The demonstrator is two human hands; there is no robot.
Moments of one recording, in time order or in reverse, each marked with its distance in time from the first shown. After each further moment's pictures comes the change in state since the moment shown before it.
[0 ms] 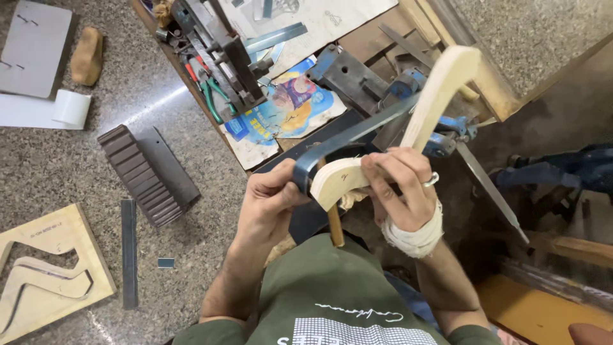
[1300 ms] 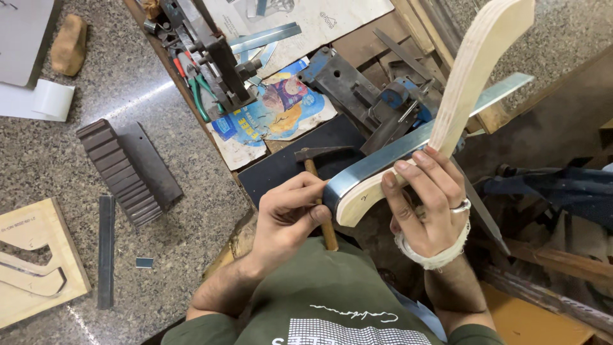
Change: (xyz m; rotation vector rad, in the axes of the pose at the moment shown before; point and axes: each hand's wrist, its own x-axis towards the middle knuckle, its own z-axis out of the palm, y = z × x) left_hand 0.005 -0.016 0.049 0.438 -0.068 0.088; right_hand -0.006 0.031 -0.040 -0.191 -0.085 -0.106
